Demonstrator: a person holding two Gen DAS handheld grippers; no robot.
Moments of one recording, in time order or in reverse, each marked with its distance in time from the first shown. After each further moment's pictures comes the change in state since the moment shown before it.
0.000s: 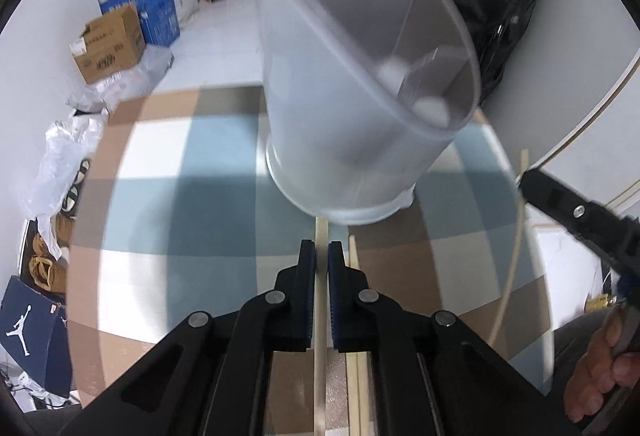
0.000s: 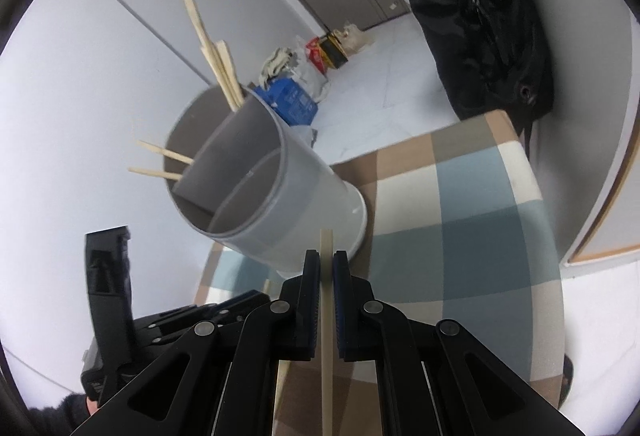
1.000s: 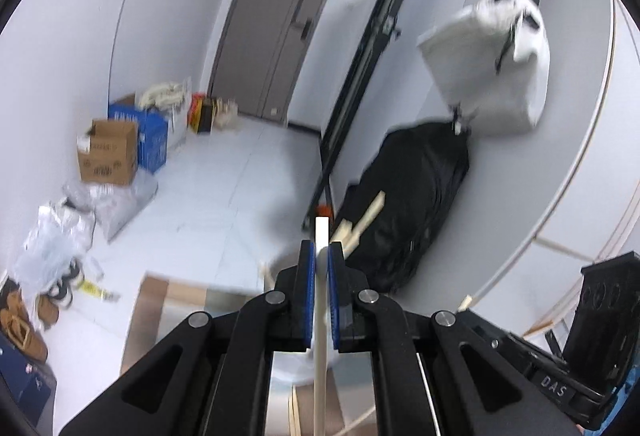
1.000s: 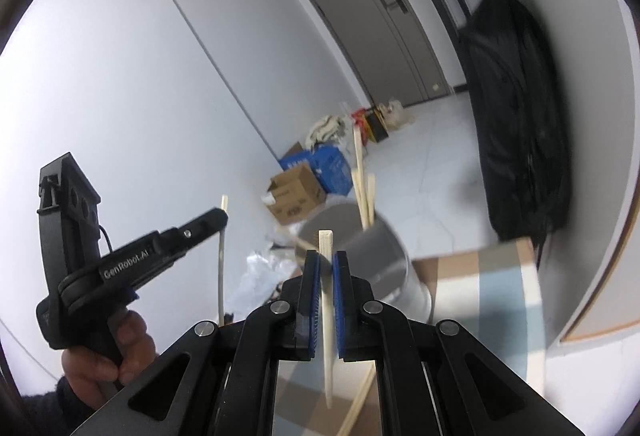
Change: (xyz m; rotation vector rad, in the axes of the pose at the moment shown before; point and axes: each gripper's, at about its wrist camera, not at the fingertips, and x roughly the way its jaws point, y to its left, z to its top) left arm -0.141 0.011 0.070 -0.082 -0.542 -0.185; right arm -0.089 0.106 0.051 -0.185 -0.242 0.055
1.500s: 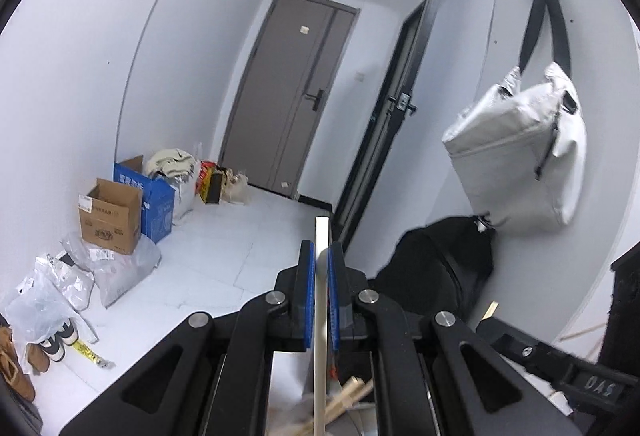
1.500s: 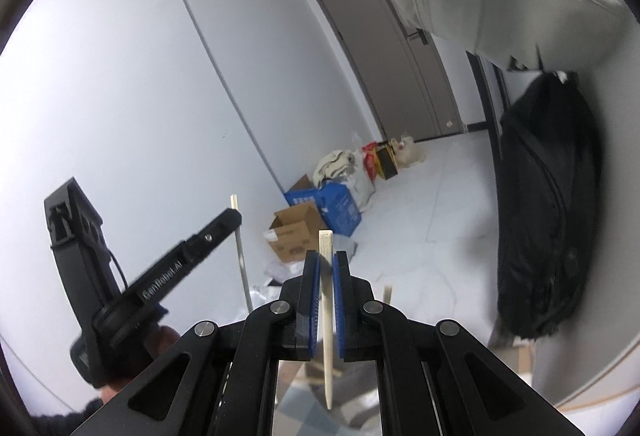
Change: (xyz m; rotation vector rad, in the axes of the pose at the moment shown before) left arm 0.038 0.016 0.057 -0.022 -0.262 0.049; right arm 0.044 0.026 0.107 -0.092 -0.065 0.000
